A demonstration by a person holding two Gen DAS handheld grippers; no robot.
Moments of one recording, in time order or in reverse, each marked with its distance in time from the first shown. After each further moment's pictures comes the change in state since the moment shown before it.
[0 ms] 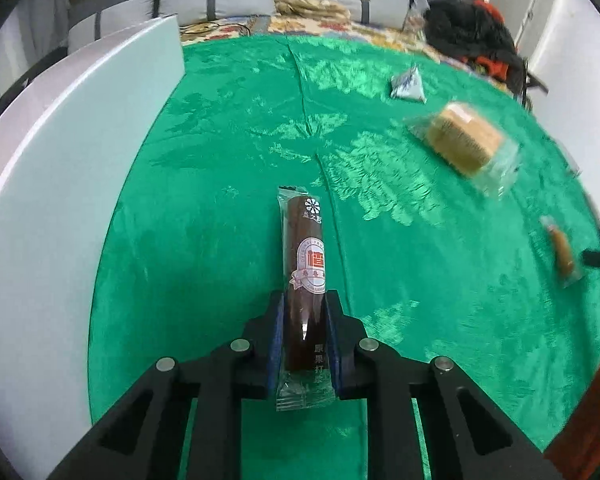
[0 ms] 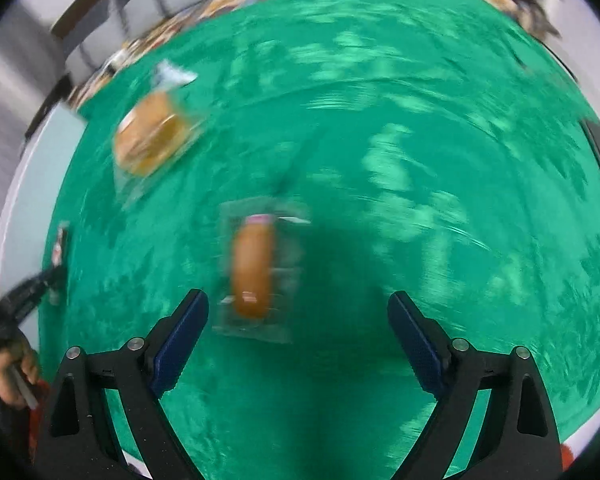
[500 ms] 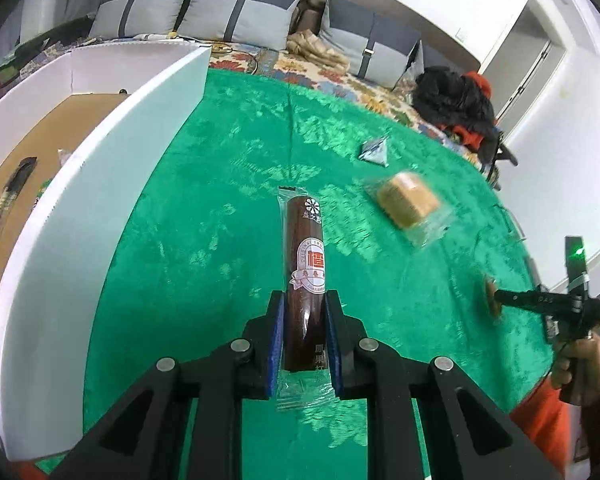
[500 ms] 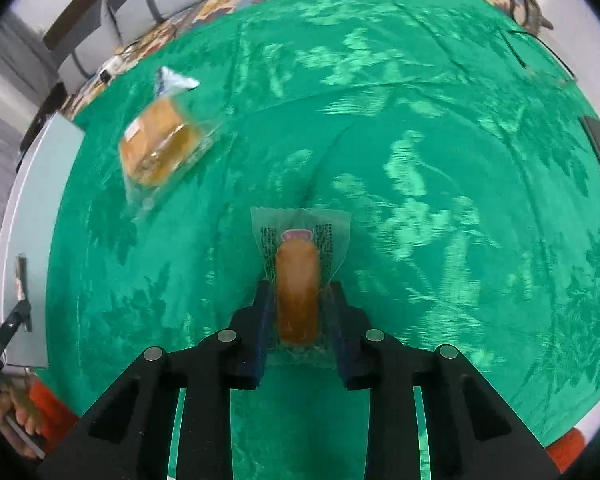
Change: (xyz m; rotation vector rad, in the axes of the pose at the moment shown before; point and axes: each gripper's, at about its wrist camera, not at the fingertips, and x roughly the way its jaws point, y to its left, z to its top) left arm -0.073 0.009 -0.013 -0.169 -0.137 -0.172; right arm -0.010 -0.013 0.008 0.094 0.006 -0.003
